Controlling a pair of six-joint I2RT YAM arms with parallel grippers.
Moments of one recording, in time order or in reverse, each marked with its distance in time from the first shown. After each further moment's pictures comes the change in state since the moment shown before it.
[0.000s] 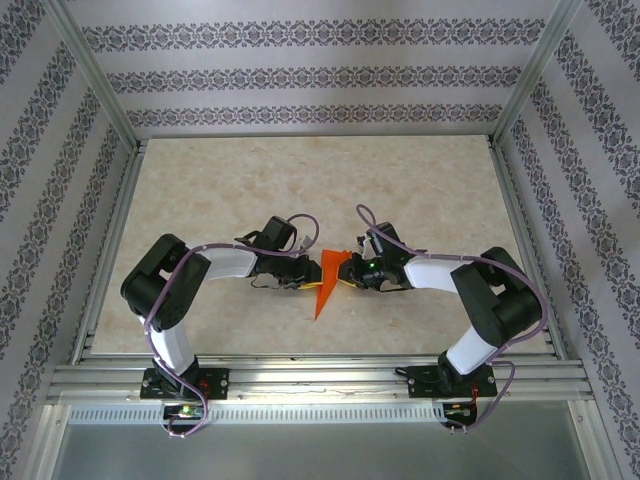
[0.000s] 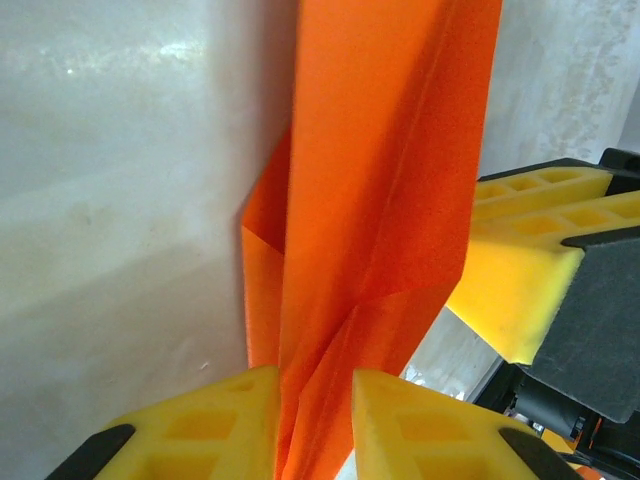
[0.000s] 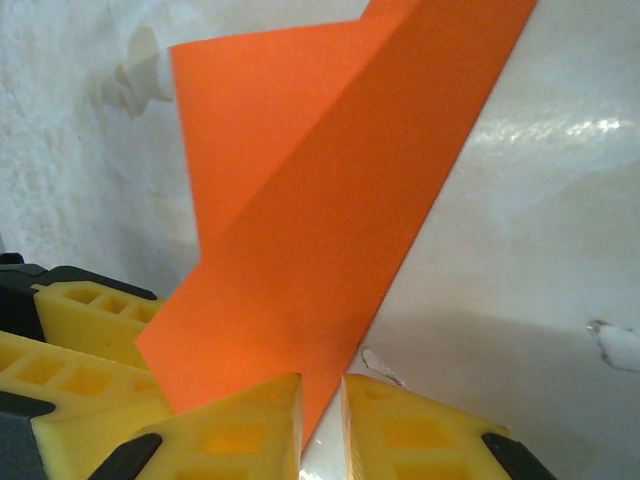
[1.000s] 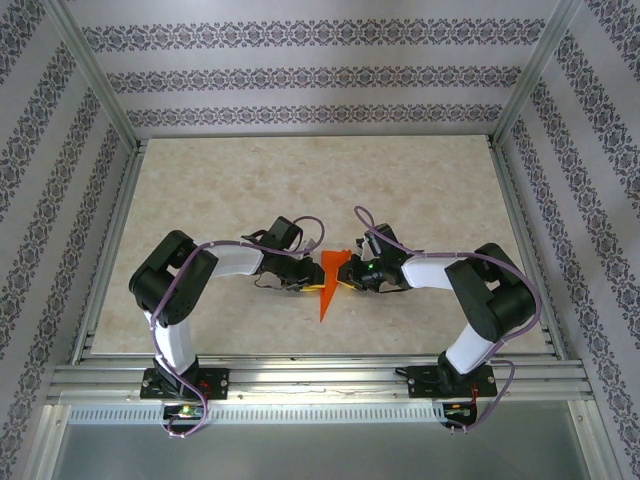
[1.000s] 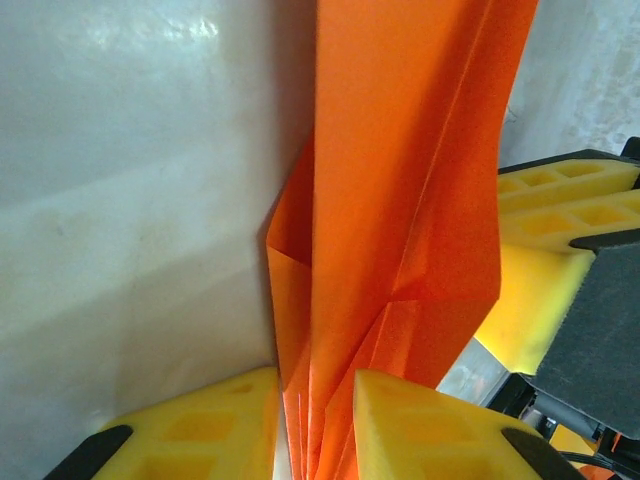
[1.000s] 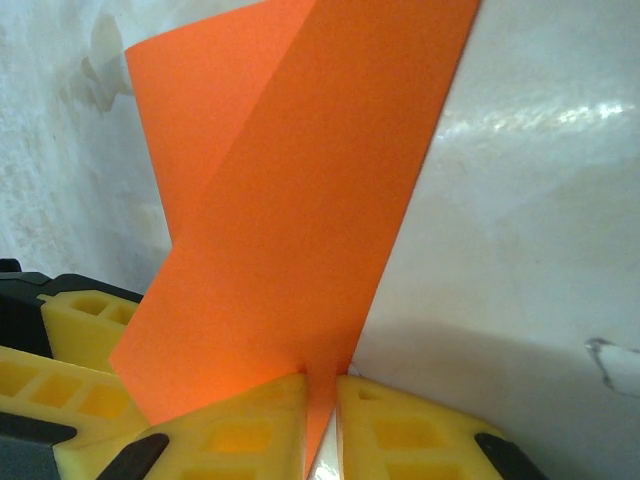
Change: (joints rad) left arm -0.022 0.050 0.053 -0.066 -0.004 0.018; right arm 0.006 0.038 0.000 0.027 -0.008 0.020
